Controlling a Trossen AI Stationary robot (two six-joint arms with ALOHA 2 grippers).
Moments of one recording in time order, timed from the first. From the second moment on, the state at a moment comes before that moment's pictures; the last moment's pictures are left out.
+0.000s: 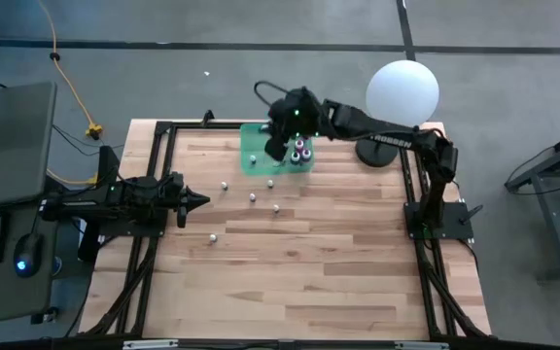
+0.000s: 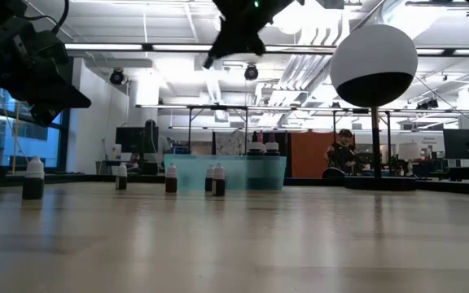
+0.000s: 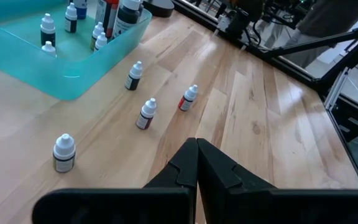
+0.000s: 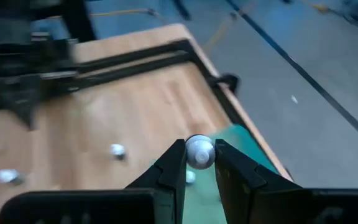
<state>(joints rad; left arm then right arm) 0.00 0.01 0.17 -0.47 -0.15 -0.48 -0.32 1.85 1.82 -0.51 0.05 0.03</state>
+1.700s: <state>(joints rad) 0.00 0.01 0.17 -0.47 -0.15 -0.48 -0.53 2.02 1.61 -0.51 -0.02 0.09</state>
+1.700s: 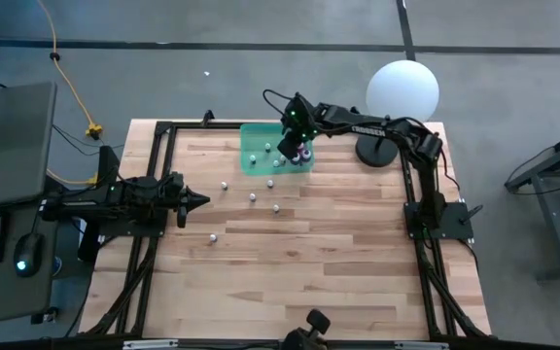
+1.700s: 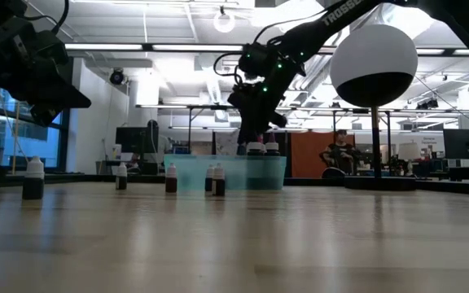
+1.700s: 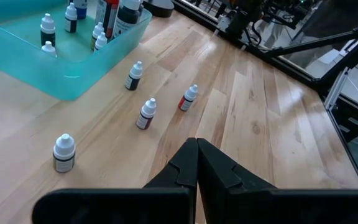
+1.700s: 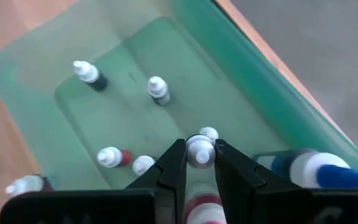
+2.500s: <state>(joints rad) 0.00 0.01 0.17 -0.47 -0.15 -0.48 -0.58 2.02 1.61 -0.55 0.04 0.27</state>
